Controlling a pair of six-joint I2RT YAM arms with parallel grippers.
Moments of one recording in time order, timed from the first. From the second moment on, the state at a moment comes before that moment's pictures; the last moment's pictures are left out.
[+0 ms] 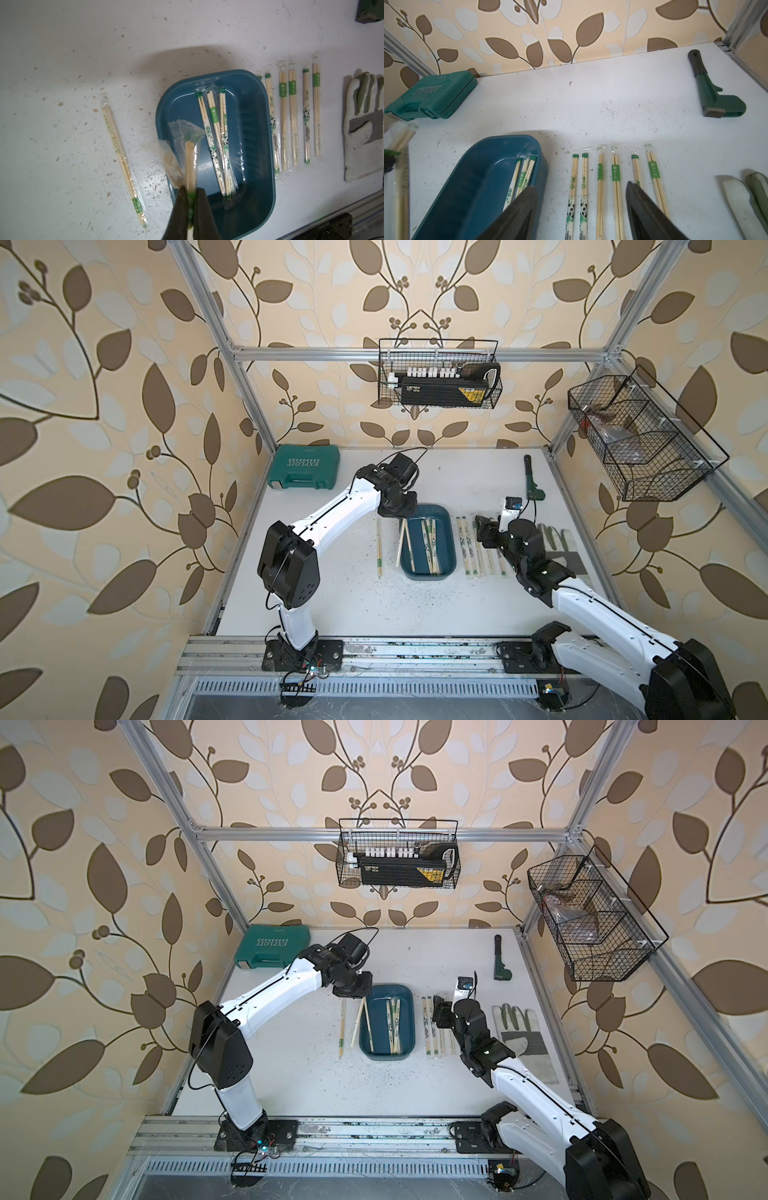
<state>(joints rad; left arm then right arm) -0.70 1.82 1.64 -0.95 0.07 -0.51 0.42 0.97 0.46 0.09 0.30 0.35</state>
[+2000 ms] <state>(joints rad) -0.84 2.21 1.74 -0.98 -0.09 -0.63 0.42 0.99 0.46 0.09 0.28 0.35</state>
